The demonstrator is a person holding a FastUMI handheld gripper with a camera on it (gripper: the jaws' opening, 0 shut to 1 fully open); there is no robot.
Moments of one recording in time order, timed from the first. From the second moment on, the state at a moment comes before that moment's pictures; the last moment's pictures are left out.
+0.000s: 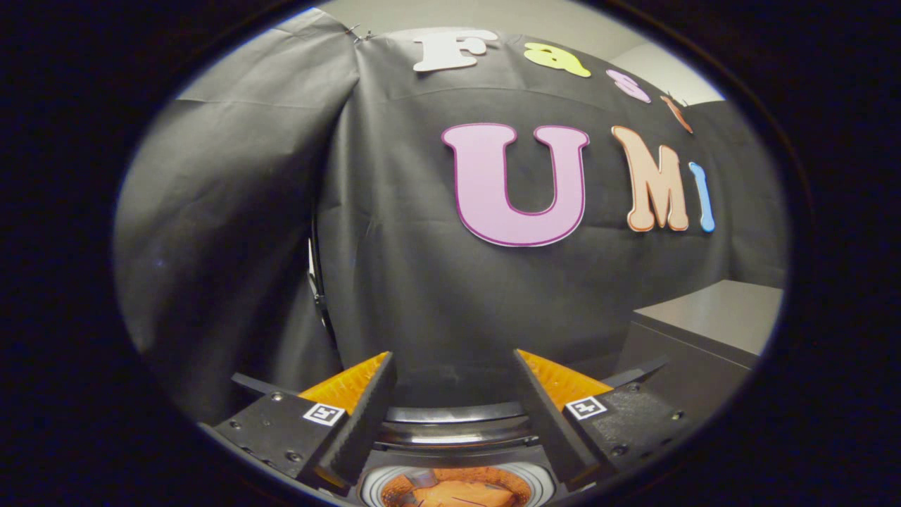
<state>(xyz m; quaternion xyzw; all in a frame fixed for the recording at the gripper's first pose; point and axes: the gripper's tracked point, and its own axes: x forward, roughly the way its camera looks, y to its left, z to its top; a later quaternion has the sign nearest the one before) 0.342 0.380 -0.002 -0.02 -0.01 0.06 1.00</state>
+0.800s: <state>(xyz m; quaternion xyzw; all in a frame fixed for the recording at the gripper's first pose) 0.325 0.377 -0.013 -0.02 -0.01 0.07 1.00</state>
